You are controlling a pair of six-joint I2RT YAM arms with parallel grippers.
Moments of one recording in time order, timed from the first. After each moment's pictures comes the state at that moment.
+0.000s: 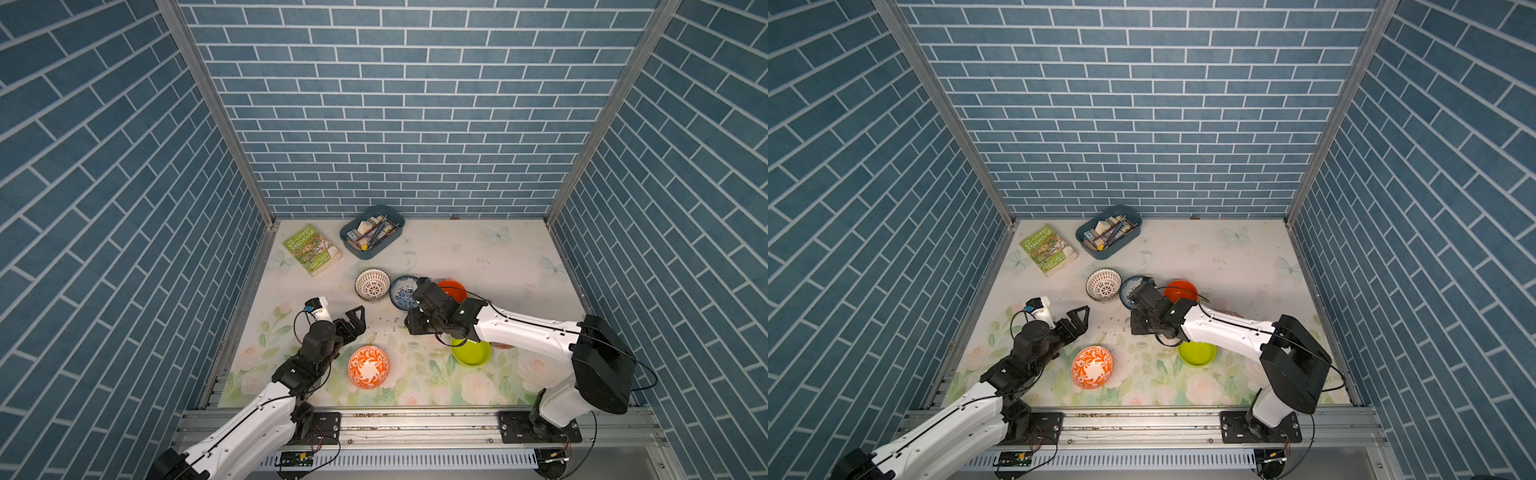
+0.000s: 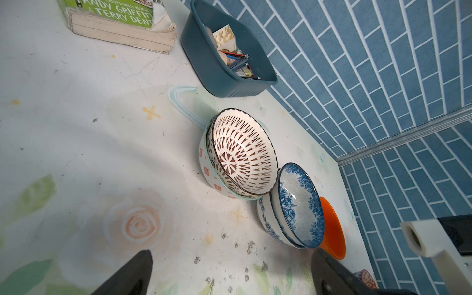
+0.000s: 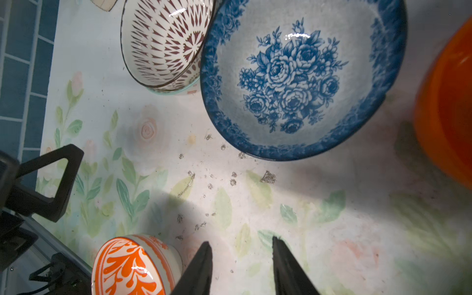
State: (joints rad) left arm -0.54 0.70 0.19 0.10 -0.19 -0.90; right arm 1.01 1.58 1.04 -0.39 0.03 0.78
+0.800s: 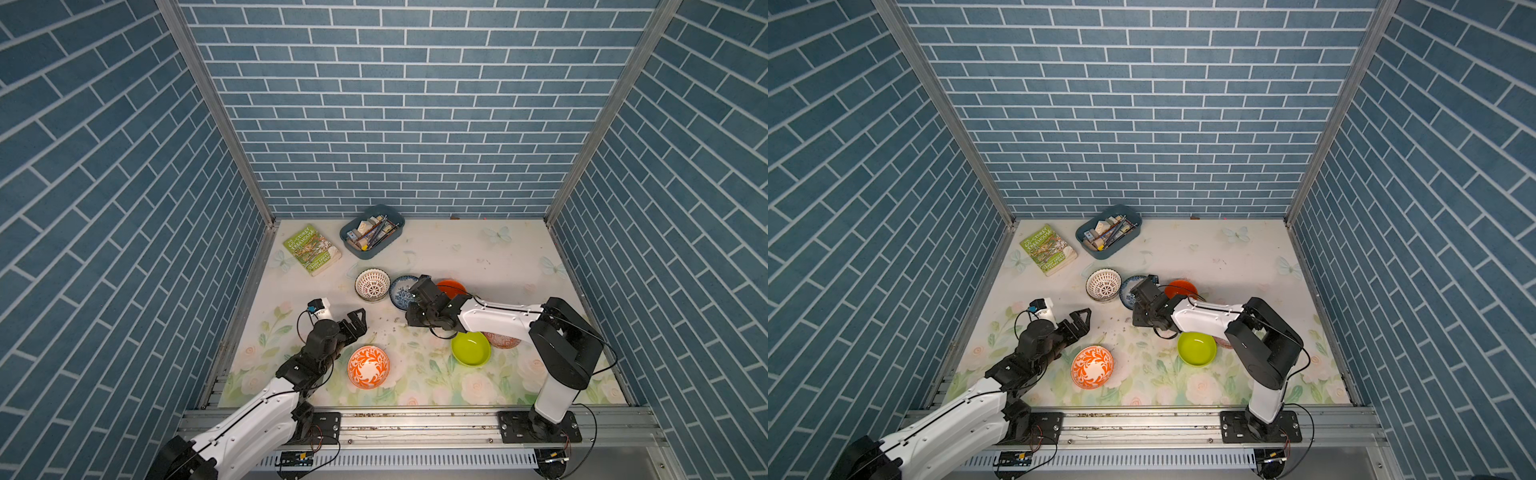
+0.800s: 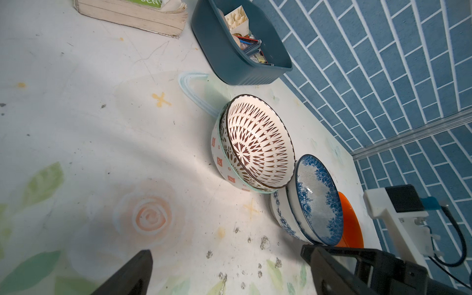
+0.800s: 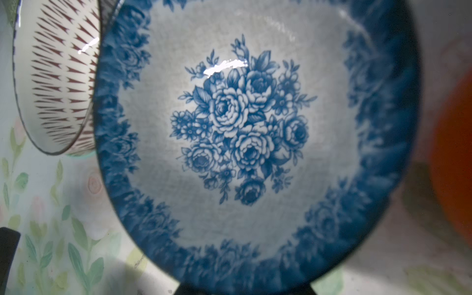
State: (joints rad) left arm -0.54 0.78 0.18 0.12 -0.19 -0.90; right arm 0.92 1.78 1.05 -0.24 0.03 0.81
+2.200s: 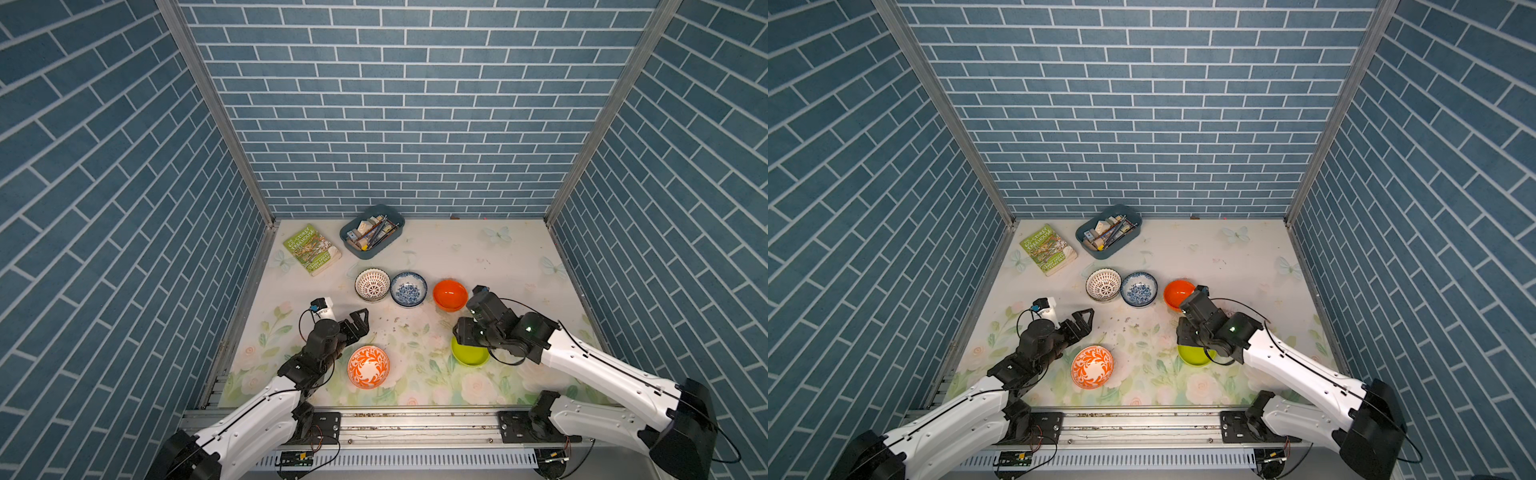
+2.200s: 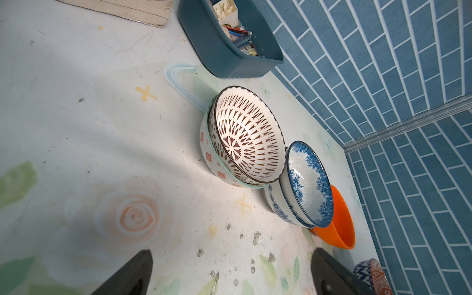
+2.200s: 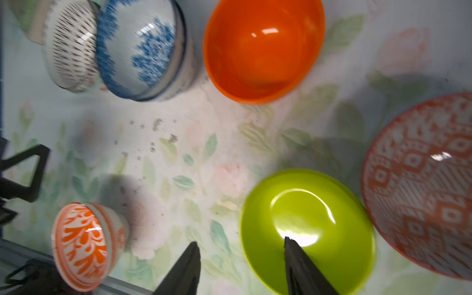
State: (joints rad) left arm -0.54 0.80 0.17 0.18 -0.14 -0.89; right arm 0.87 1.03 0.77 -0.79 0.09 0.83
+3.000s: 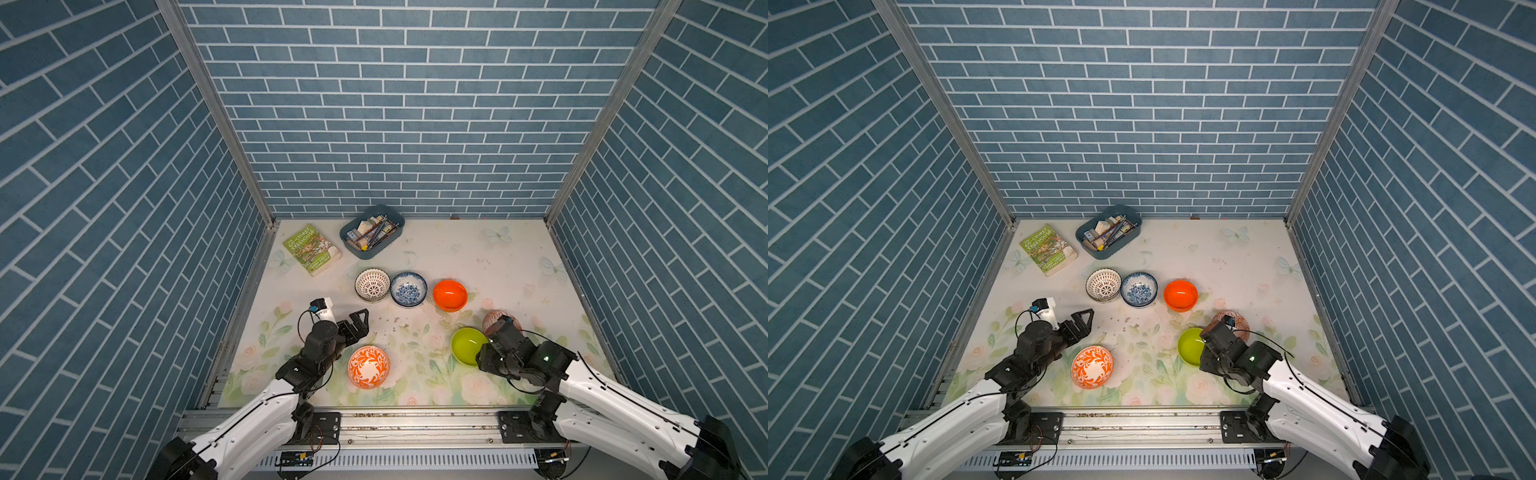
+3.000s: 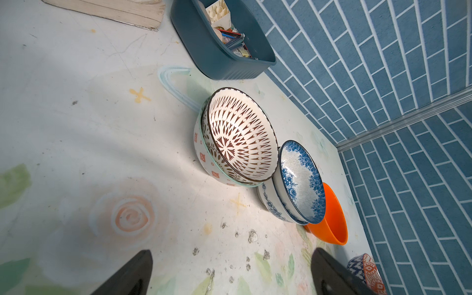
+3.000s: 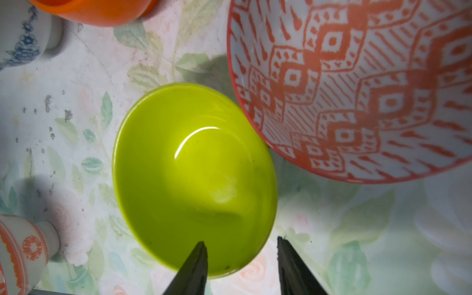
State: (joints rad) left arm -0.54 0.76 0.17 0.17 -0.13 -0.88; right arm 0.83 0.82 0.50 -0.79 0.07 0.99
